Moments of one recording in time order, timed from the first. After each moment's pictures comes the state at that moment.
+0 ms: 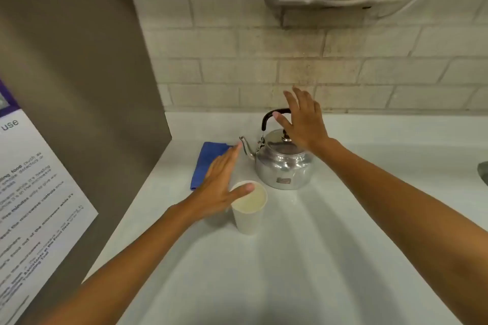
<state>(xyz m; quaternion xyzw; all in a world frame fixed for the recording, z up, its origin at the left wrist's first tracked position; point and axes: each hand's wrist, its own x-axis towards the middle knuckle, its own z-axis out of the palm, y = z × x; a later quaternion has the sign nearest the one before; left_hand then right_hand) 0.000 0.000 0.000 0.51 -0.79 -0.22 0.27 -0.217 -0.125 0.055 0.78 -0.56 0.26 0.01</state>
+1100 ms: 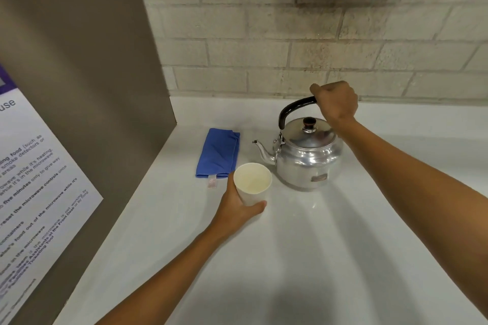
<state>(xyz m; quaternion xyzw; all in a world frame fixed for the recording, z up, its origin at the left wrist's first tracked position) -0.029 0.016 -0.080 0.56 -0.57 -0.40 0.45 -0.228 -0.126 0.080 0.59 -0.64 0.48 -0.15</state>
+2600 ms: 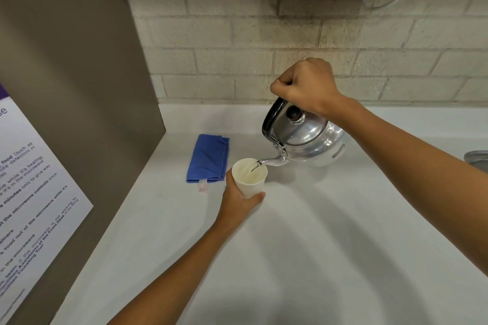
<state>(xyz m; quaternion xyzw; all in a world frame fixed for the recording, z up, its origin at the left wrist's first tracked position) -0.056 0.004 -0.070 0.57 -0.54 -0.38 0.49 -0.208 -0.074 0.146 0.83 -0.44 0.34 0.09</state>
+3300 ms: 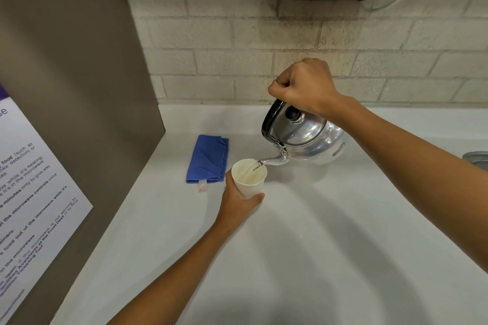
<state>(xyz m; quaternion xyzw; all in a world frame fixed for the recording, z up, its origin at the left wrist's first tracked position) -0.056 0.005 -0.071 0.57 -0.54 -0.38 0.49 -0.207 -0.073 0.150 0.84 -0.42 0.32 0.11</state>
